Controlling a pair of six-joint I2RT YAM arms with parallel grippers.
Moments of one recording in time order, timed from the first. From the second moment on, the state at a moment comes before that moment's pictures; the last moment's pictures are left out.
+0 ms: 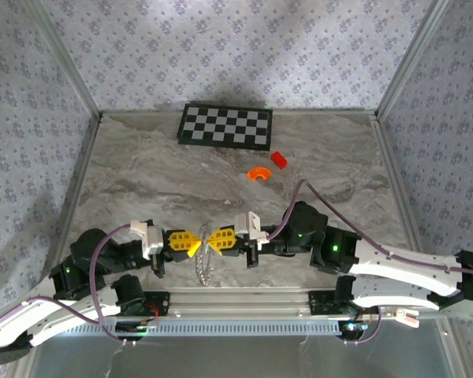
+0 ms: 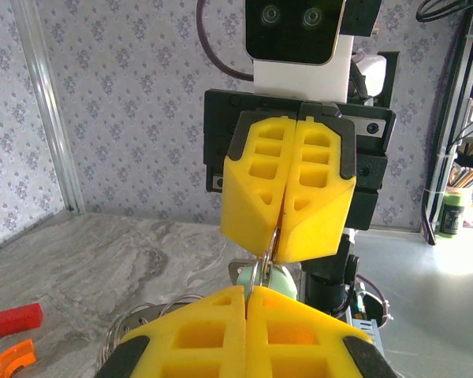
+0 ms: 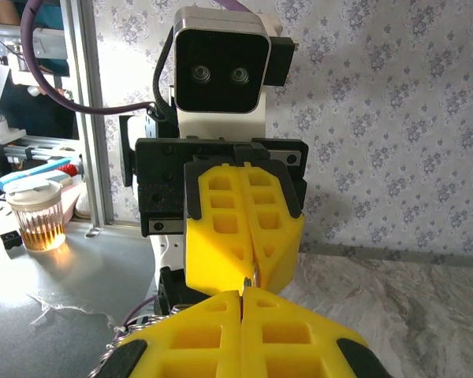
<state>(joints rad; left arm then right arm) -1.13 0.34 0.66 -0.25 0.25 -0.02 1.27 0.96 0.87 0.11 -0.32 -0.12</state>
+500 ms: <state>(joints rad) -1.13 0.35 0.66 -0.25 0.25 -0.03 1.28 0.96 0.89 0.06 -0.31 -0.15</state>
